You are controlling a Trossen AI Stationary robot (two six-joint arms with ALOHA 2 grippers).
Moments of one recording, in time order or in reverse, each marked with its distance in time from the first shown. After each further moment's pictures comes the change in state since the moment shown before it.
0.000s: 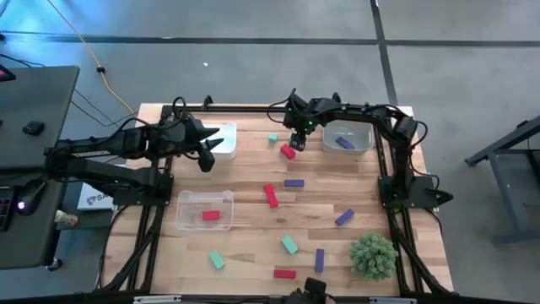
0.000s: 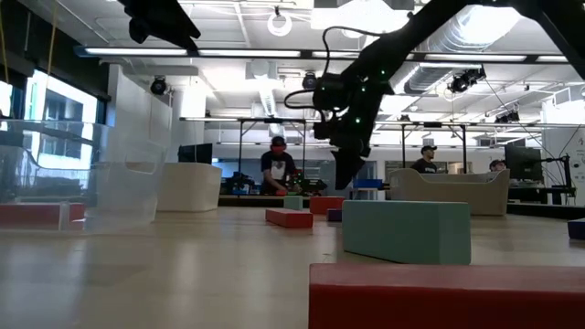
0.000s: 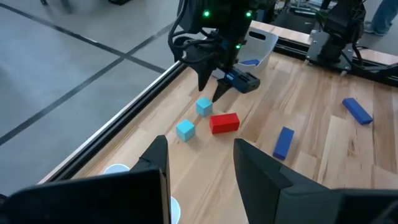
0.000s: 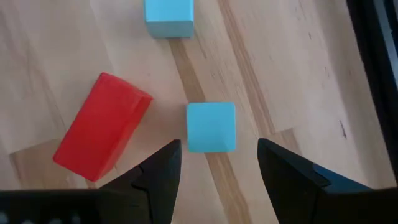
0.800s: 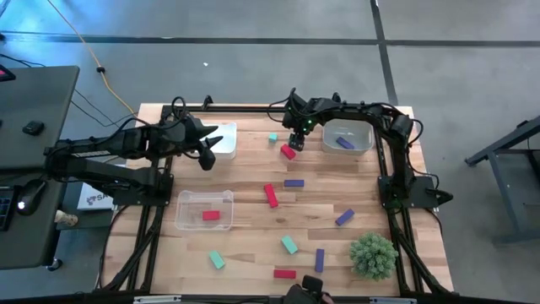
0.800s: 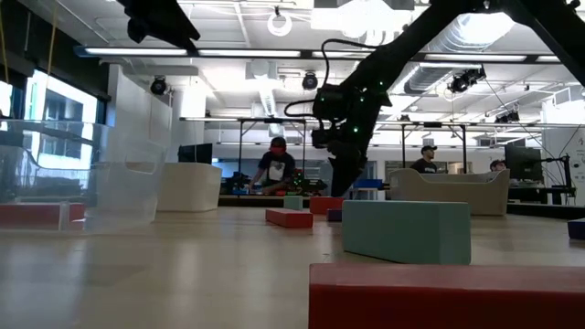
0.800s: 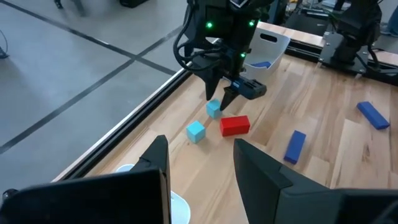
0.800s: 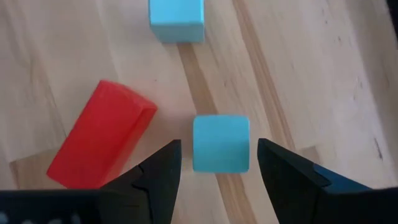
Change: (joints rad) left arm 0.000 0.001 0.000 0.000 -0.049 0.003; right arm -0.027 0.048 -0.001 0.046 -0.091 -0.026
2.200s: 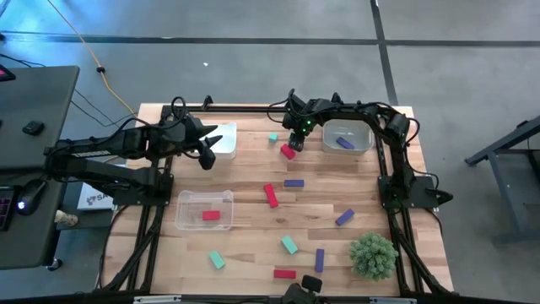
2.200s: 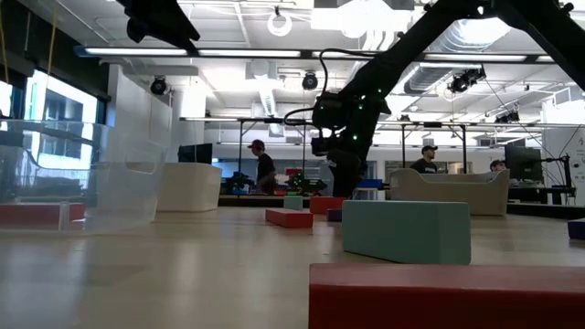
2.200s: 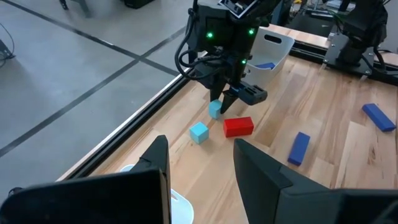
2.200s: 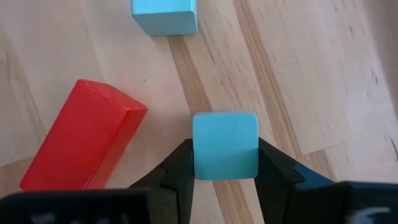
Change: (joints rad) left arm 0.000 0.000 0.000 0.000 -0.014 -0.003; right arm -0.005 0.039 0.000 0.019 -0.012 0.007
